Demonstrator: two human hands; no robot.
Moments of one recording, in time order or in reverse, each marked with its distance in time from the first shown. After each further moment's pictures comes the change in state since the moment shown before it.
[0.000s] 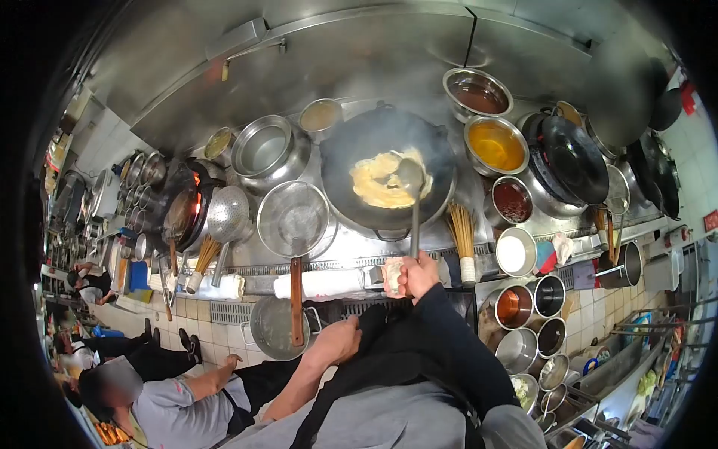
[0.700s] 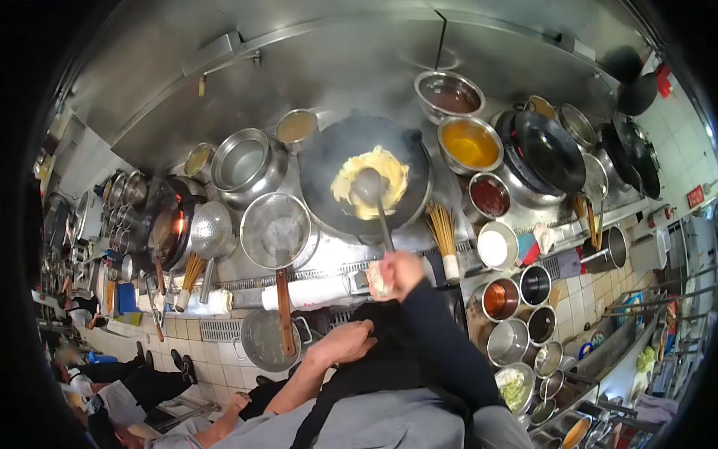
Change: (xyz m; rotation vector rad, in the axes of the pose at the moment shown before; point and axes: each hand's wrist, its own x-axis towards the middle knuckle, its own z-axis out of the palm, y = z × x) left_hand 0.025 0.040 -0.022 -0.039 -0.201 0.294; right_hand 0.041 0.014 -0.033 0.196 -0.315 0.174
